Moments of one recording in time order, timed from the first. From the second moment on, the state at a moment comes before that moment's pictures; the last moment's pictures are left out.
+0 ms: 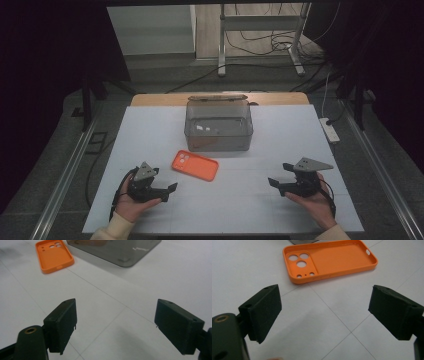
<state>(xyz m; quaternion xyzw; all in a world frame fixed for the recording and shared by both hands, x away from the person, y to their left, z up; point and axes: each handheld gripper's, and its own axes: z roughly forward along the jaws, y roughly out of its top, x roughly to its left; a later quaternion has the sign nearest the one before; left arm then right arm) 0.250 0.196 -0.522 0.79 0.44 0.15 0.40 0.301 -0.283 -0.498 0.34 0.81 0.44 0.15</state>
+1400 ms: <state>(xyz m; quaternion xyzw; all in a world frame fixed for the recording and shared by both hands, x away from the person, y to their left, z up) 0.253 0.193 -0.523 0.80 0.43 0.14 0.39 0.324 -0.242 -0.441 0.30 0.84 0.43 0.14</state>
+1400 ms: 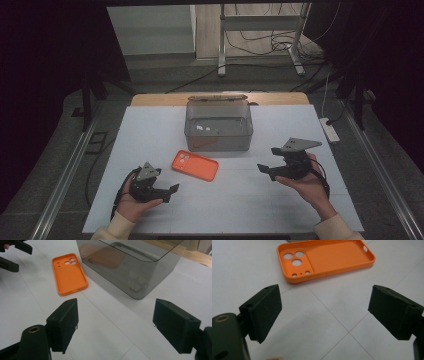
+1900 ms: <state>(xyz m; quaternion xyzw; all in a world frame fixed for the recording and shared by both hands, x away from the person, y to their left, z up) 0.254 0.192 -0.523 0.81 0.43 0.14 0.39 0.330 -0.232 -0.433 0.29 0.84 0.43 0.14</state>
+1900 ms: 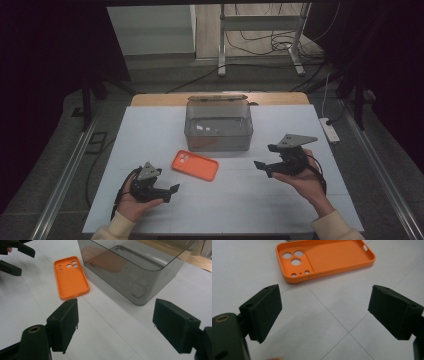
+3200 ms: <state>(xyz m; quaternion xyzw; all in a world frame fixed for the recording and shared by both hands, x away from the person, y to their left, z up) 0.255 0.188 -0.522 0.81 0.42 0.14 0.39 0.348 -0.167 -0.417 0.24 0.89 0.38 0.12</state>
